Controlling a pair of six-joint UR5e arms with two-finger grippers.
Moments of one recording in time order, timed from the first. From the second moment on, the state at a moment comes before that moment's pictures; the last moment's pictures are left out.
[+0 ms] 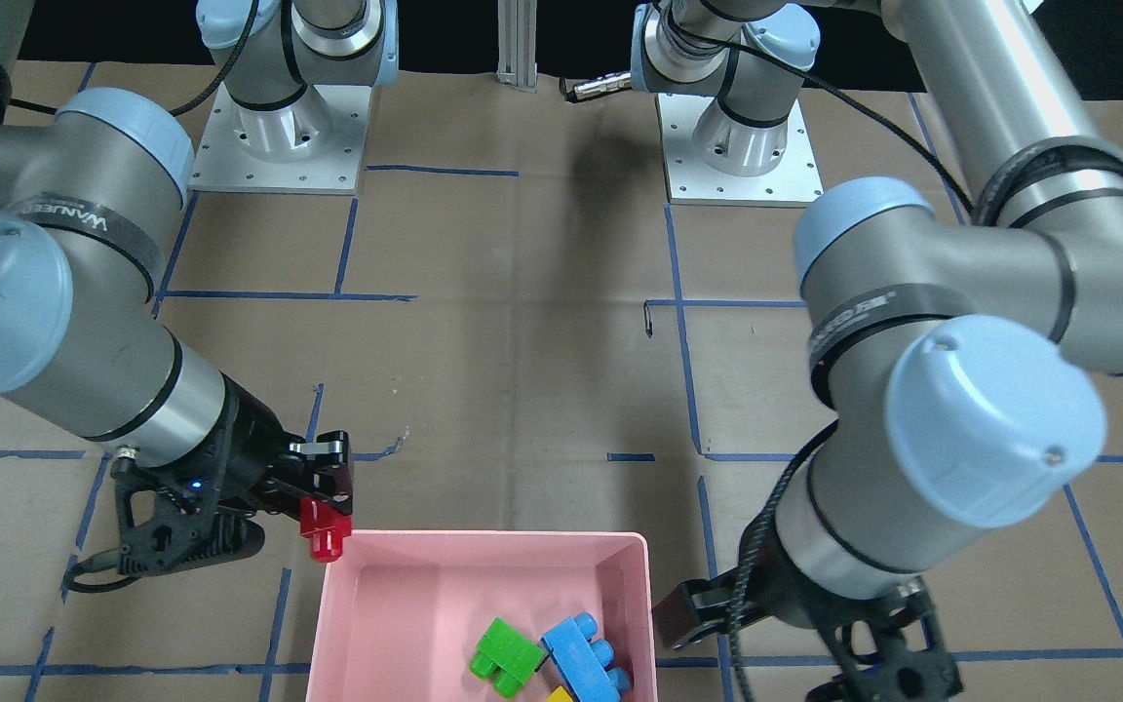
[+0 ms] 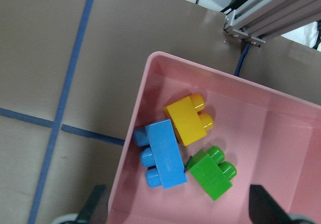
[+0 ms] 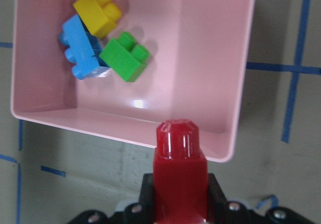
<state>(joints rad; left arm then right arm) -1.60 -2.23 -0.85 -1.52 1.47 -0.28 1.61 -1.08 1.24 -1.80 -1.23 -0.08</state>
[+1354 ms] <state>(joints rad) -1.57 -1.66 -1.45 -1.52 1.60 -0.12 1.71 -0.84 0.97 -1.94 -1.20 -0.10</state>
